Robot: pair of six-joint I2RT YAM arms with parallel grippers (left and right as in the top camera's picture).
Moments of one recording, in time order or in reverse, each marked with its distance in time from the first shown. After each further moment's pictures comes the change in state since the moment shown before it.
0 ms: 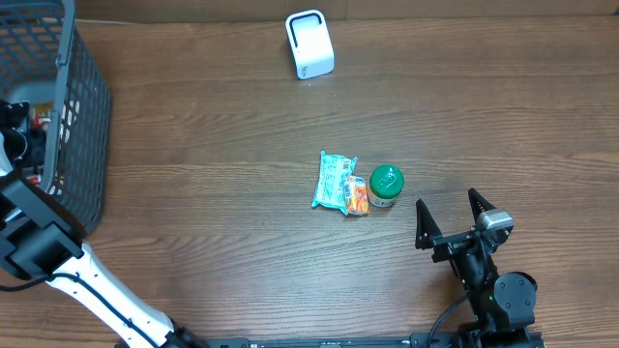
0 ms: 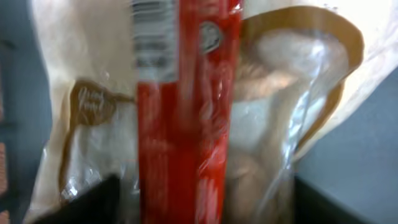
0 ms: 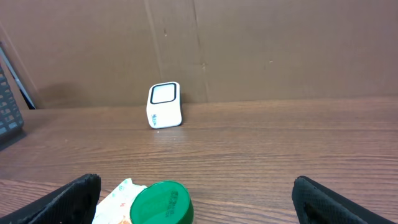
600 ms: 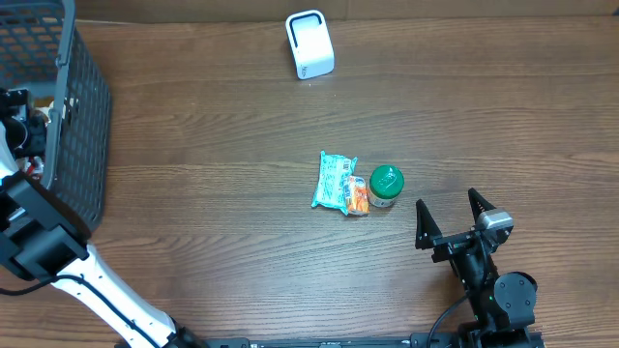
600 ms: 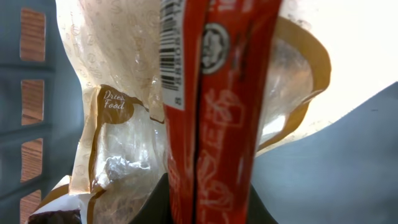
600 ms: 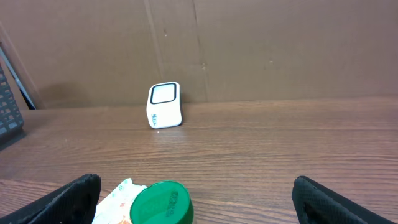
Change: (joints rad) left arm -0.037 -0.069 0.006 -0.010 -0.006 -0.053; right arm 0.000 0.000 0.000 0.000 0.000 0.000
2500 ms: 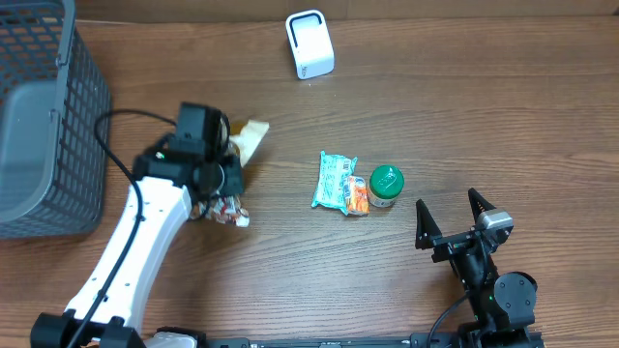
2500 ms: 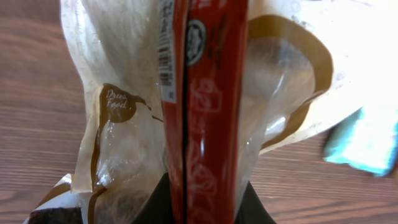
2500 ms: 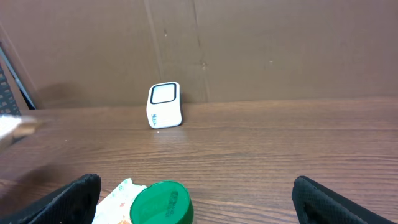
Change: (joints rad) left arm -0.853 -0.885 -1.025 0.148 0.046 -0.768; right arm 0.000 0.000 0.000 0.000 0.000 0.000
